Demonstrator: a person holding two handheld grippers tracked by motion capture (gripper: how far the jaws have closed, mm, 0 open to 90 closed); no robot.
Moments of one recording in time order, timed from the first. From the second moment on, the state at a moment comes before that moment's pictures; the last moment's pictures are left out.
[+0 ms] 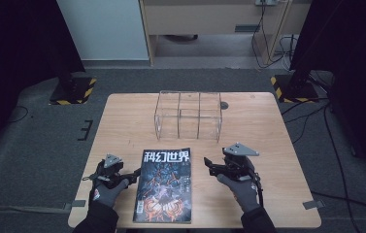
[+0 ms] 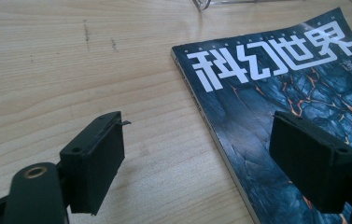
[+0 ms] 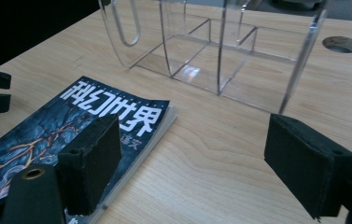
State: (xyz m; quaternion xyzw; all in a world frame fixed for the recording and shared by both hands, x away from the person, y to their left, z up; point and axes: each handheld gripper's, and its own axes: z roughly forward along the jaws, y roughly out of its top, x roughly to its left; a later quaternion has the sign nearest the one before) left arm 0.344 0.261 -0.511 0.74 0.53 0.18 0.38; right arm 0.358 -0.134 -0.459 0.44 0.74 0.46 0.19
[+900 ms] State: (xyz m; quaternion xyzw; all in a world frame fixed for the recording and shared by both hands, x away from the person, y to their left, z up) left arm 0.346 0.246 -0.523 0.77 0.50 0.17 0.35; right arm 0.350 -0.084 -0.490 0.44 0.77 0.44 0.15
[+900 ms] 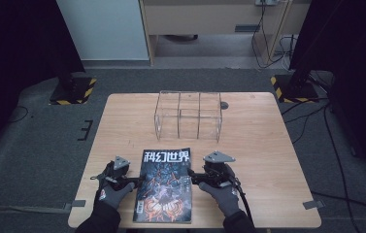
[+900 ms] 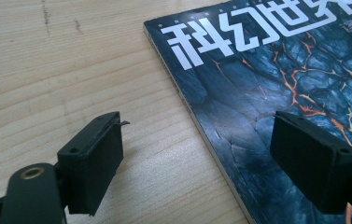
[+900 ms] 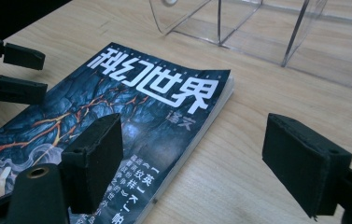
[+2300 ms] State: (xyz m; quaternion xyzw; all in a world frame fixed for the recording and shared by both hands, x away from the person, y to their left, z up) left arm 0.346 0.239 -0.529 0.78 0.50 0.16 0.35; right arm 0.341 -0.049 -0.533 0.45 0.79 0.41 0.09
